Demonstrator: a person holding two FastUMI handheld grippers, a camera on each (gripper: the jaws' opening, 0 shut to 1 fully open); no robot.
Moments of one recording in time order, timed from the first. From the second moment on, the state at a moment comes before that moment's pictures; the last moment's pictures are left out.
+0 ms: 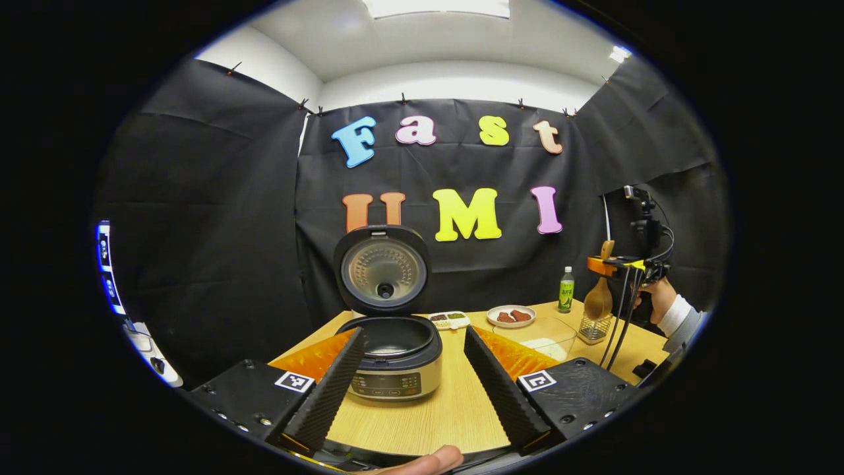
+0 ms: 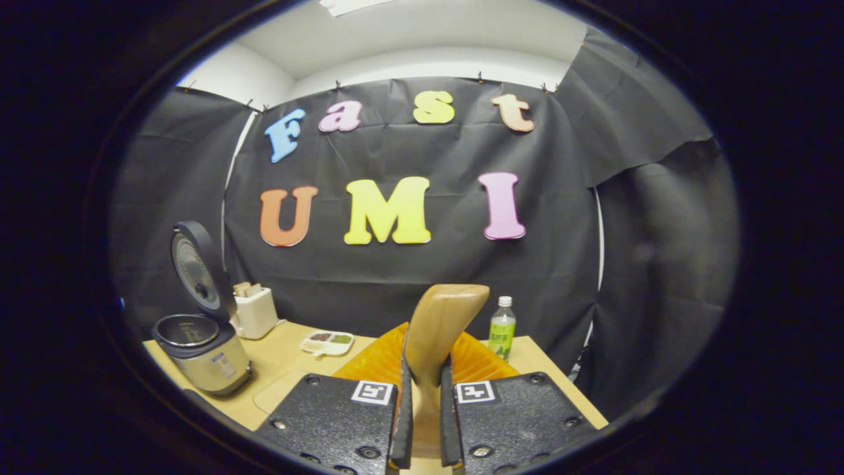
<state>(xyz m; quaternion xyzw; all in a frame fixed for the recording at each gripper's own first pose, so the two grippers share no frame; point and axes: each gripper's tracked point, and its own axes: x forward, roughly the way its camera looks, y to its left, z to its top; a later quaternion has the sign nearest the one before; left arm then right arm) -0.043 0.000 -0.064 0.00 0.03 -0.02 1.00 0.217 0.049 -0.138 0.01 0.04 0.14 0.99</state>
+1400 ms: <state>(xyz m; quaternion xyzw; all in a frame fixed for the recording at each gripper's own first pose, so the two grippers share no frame) -0.044 0.007 -0.097 -0.01 0.06 -0.04 1.00 0.205 0.159 -0.291 -0.05 0.24 0.14 0.96</state>
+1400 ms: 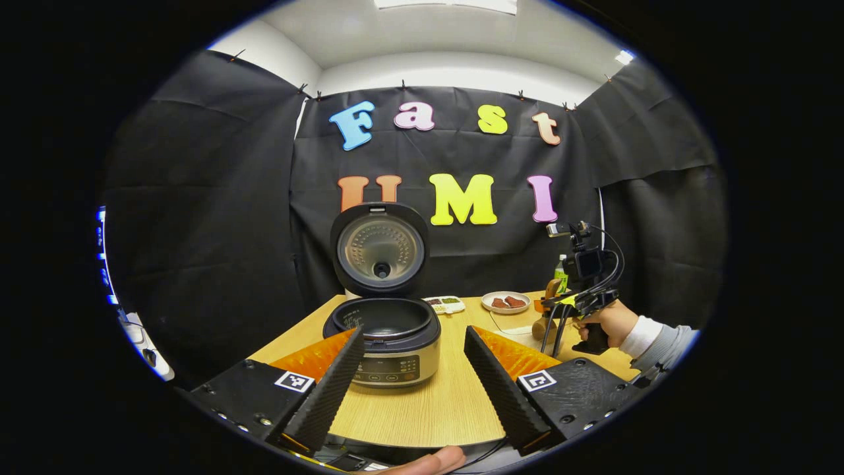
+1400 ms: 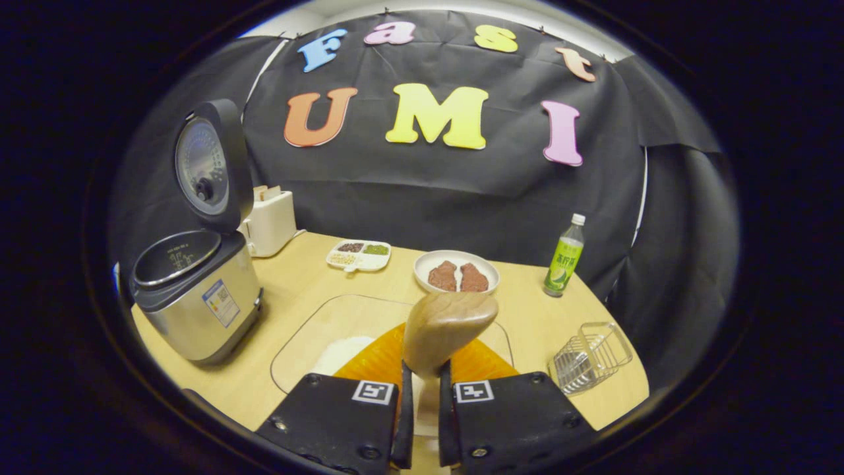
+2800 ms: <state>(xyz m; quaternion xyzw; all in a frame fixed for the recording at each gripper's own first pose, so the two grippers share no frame) -0.048 0.015 -0.100 0.00 0.06 -0.03 1.00 0.213 0.149 -0.289 0.45 0.31 0.14 0.83</state>
